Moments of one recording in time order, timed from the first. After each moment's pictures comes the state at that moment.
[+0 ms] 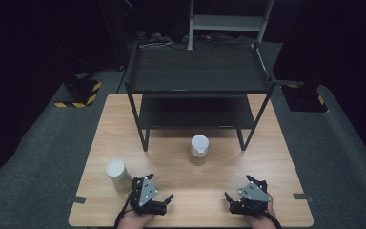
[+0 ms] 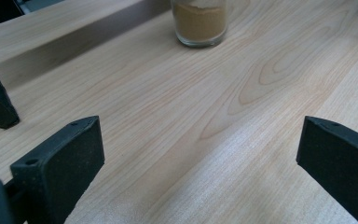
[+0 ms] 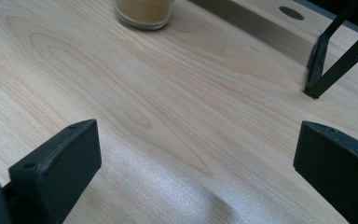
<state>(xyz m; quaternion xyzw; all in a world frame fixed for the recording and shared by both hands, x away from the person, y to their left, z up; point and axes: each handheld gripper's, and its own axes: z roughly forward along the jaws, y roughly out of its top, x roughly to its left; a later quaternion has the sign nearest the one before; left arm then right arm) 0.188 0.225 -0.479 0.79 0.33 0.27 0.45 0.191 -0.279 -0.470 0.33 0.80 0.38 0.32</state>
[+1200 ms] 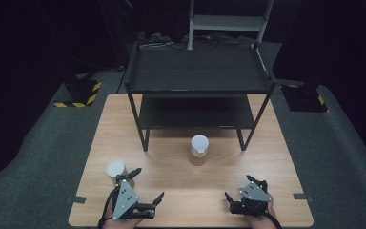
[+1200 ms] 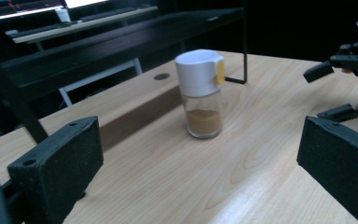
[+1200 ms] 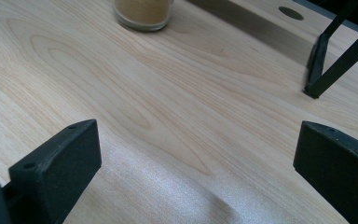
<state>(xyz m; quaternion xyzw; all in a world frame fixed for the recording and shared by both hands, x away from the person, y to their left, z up) 0.138 0.262 -0.431 0.72 0.29 0.33 0.54 0.191 -0.281 -0.470 0.33 0.80 0.38 0.32</state>
